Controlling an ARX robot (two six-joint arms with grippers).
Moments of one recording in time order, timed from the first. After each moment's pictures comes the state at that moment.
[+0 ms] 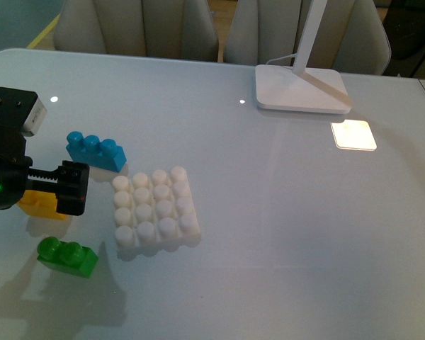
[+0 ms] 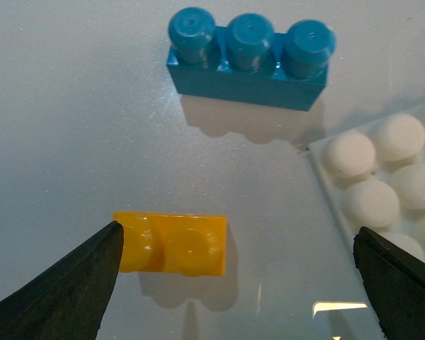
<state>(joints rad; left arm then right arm) -0.09 2.12 0.67 0.64 -0.02 0.06 0.00 0.01 0.01 0.00 0.00 0.00</state>
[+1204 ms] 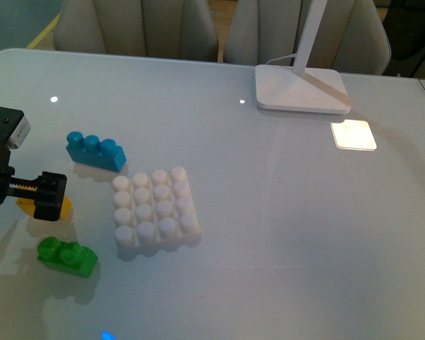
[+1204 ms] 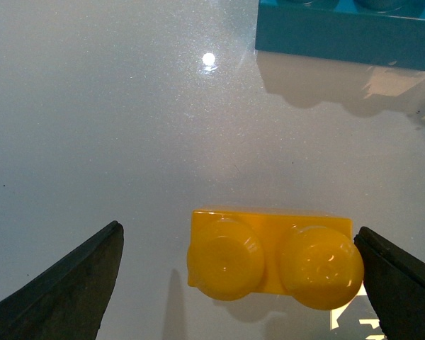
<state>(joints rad) 0.04 2.26 0.78 0.57 0.00 0.18 0.00 0.01 0.01 0.00 0.00 0.00</state>
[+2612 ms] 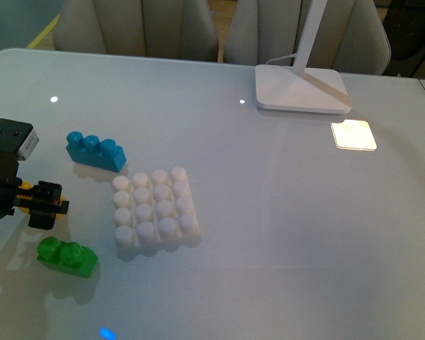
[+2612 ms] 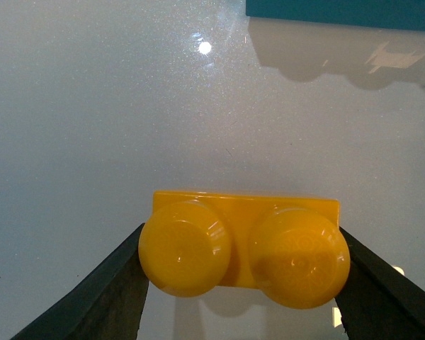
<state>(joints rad) 0.03 2.31 0.79 0.58 0.02 0.19 0.00 0.01 0.01 0.00 0.00 0.00</state>
